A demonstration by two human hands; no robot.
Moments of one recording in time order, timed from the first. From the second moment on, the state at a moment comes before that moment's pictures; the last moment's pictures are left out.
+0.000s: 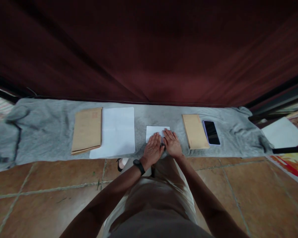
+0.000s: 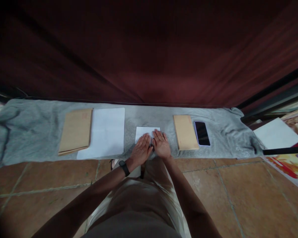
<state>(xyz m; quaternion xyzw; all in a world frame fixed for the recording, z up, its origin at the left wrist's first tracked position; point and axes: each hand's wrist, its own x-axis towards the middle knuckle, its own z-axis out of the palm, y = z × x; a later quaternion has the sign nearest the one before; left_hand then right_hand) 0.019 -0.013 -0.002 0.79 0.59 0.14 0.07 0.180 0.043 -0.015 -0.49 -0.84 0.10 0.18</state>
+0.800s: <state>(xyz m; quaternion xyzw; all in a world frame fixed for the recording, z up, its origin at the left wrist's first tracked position) -0.017 0.027 -0.010 0.75 0.65 0.13 0.03 0.177 0.041 -0.014 -0.50 -0.84 0.08 0.20</state>
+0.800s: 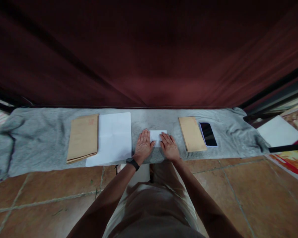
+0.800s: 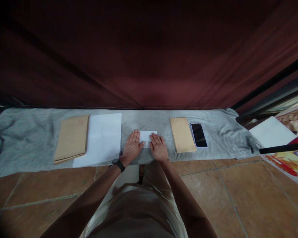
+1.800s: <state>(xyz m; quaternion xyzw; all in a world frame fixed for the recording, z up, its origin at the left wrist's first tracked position) -0.012 0.014 -0.013 0.72 0.66 0.18 0.04 0.173 0.050 -0.017 -0.54 -0.82 0.05 0.19</state>
